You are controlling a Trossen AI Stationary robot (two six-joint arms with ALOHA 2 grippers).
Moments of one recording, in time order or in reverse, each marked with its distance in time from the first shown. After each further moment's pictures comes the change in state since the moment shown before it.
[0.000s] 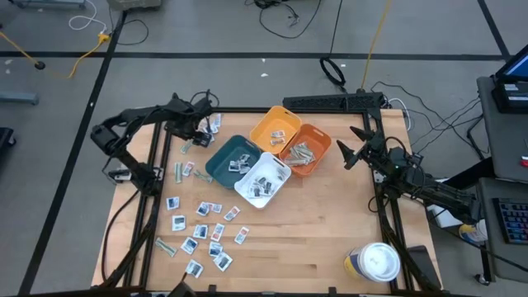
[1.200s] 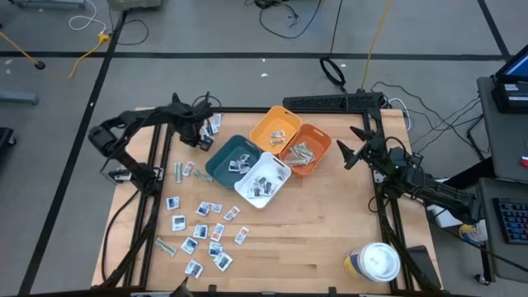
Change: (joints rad) left arm -0.014 -0.022 -0.045 0.038 0.116 0.052; right arm 0.000 0.000 0.000 0.000 0.000 0.000
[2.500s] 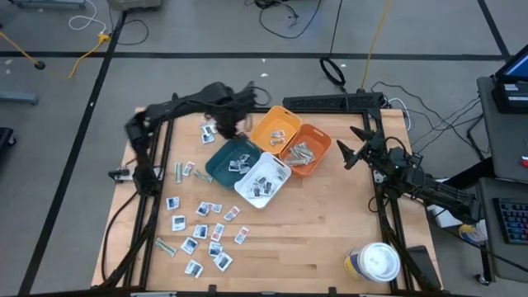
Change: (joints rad) left arm -0.359 0.308 0.870 -0.557 0.144 0.037; right arm 0.000 0.000 0.000 0.000 0.000 0.000
